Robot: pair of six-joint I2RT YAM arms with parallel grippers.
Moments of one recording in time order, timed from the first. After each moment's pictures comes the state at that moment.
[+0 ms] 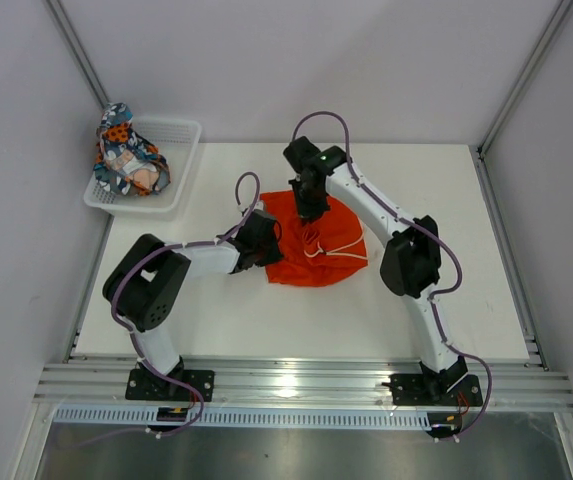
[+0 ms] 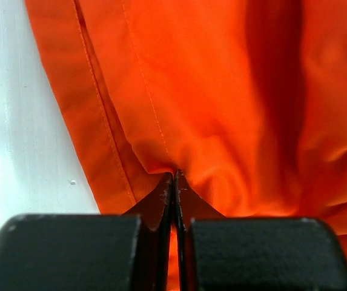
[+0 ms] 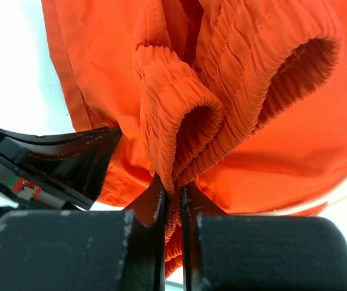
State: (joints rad) left arm -0.60 1.77 0.91 0.02 -0.10 -0.79; right arm 0.65 2.26 2.24 -1.17 0.05 0.39
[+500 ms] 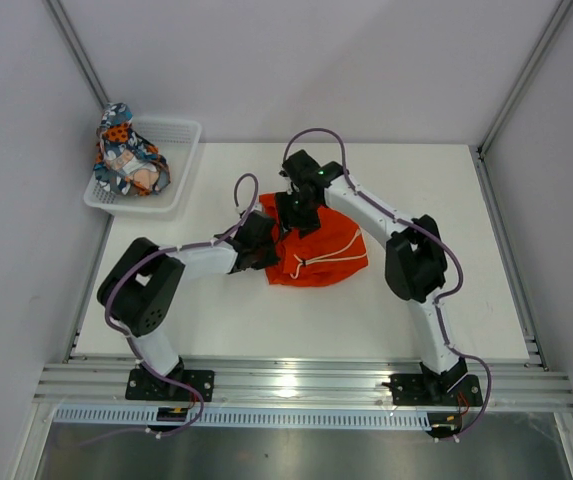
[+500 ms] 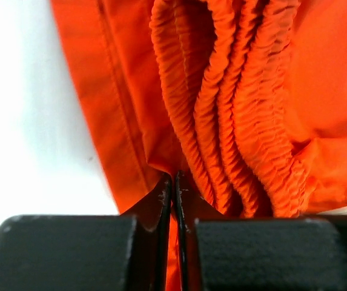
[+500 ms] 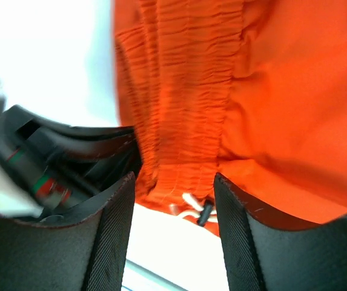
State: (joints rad) left arm -0.60 1.74 0.91 -0.07 -0.11 -0.78; right arm 0.67 2.23 2.06 -0.99 -0.14 0.38
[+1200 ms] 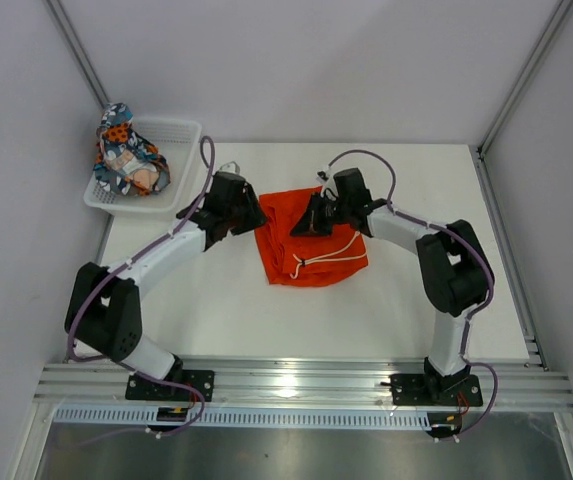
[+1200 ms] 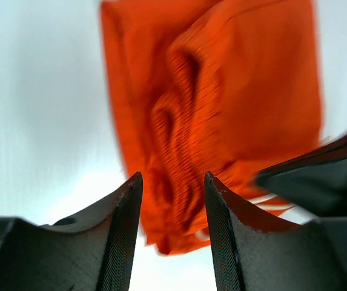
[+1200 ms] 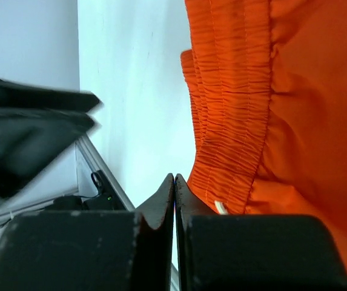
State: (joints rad) left arm -0.46 1.49 1.04 -0.30 -0.08 -0.70; right arm 0.48 1.90 1.33 -0.11 -0.63 0.69
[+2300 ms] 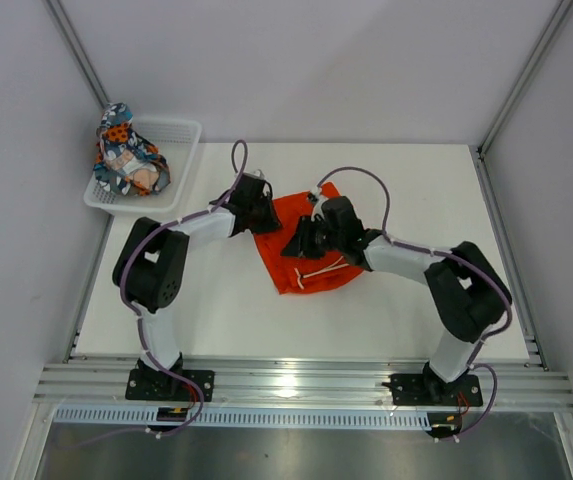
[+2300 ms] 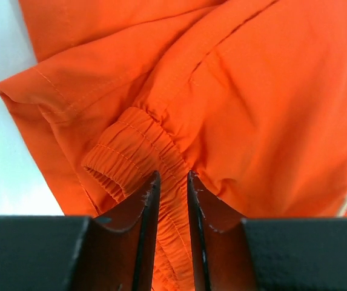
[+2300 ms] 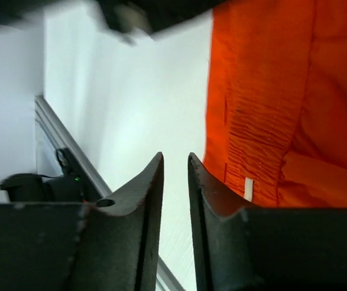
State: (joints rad) left arm -0.44 1.90 1.24 -0.16 0.08 -0.66; right arm 0.67 1.78 1.02 0.16 -0.40 0.72
